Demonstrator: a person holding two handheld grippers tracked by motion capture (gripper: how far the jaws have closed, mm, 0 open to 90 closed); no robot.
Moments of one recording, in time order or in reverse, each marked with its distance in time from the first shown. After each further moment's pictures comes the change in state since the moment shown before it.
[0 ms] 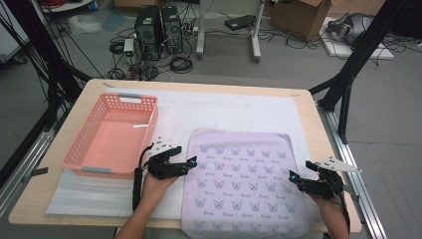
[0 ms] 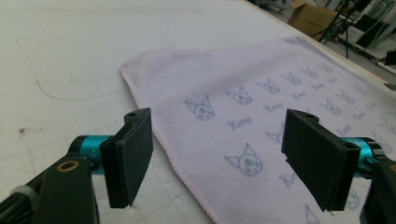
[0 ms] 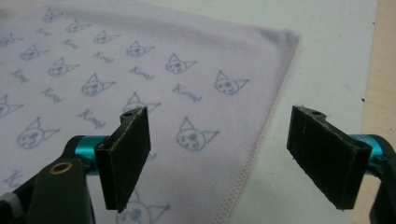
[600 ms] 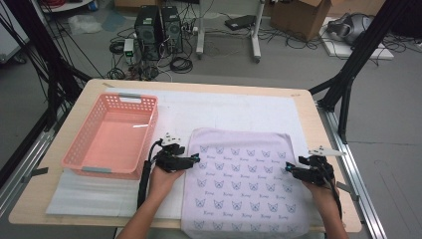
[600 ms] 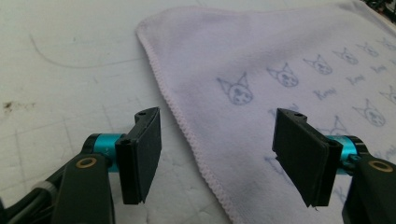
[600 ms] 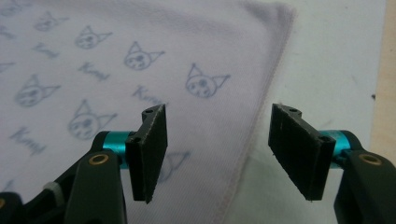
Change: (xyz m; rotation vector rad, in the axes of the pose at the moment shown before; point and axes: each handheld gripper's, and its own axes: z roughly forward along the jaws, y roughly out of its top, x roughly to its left) left arm 0.009 0.006 0.033 0.165 0.092 -0.071; right arm -0.014 0.017 0.039 0.144 -0.048 0.038
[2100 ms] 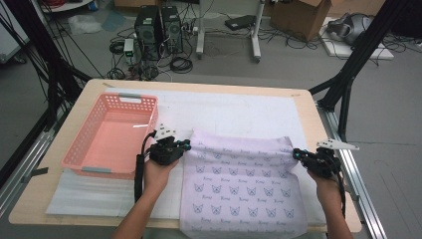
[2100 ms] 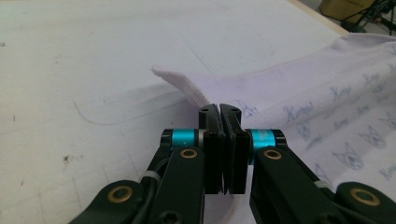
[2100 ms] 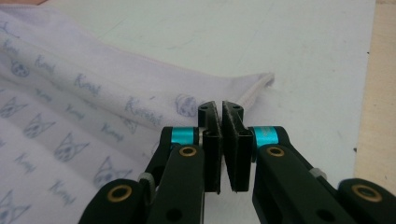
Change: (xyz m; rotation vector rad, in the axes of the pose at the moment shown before) left arm -0.010 0.024 -0.039 -0.112 0.004 0.062; right arm 0.001 0.024 -0.026 -0.125 0.062 0.012
